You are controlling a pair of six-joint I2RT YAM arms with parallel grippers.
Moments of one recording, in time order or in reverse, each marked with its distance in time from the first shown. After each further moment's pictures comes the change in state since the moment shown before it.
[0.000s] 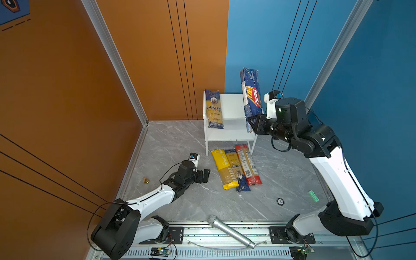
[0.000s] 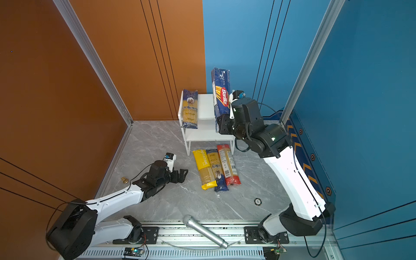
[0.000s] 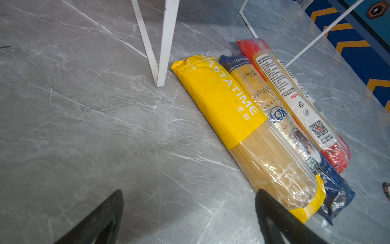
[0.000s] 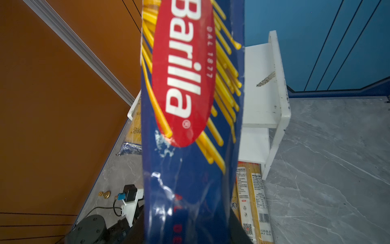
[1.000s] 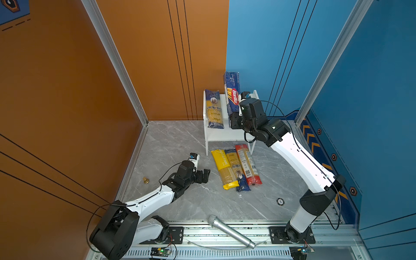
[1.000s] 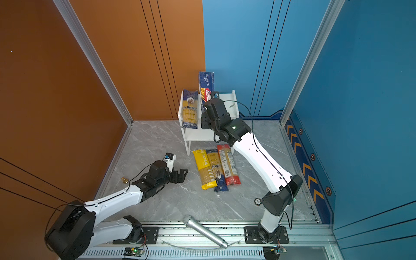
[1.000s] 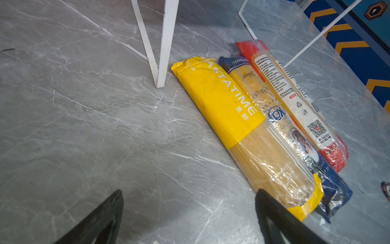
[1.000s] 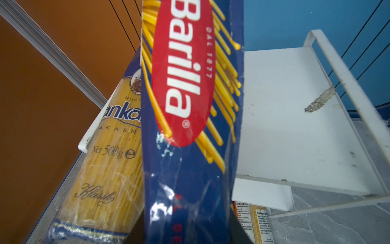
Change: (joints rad) left arm -0.005 -0.019 0.000 -0.018 -0.008 0.000; right arm 0.040 0.233 -0.039 0.235 0.138 -0.075
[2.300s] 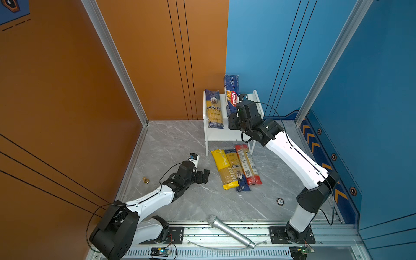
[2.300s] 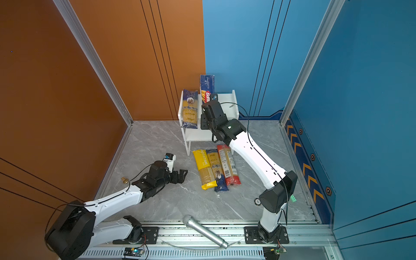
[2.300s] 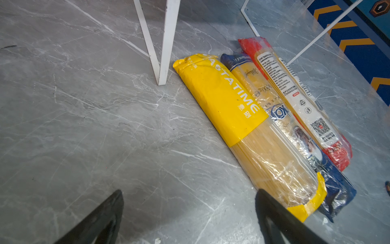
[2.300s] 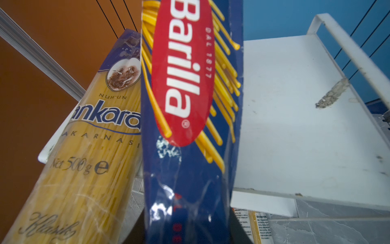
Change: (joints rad) left arm -0.002 0.000 0.000 -0.008 -0.007 0.000; right arm -0.014 0.036 -0.042 0.053 0.026 0.008
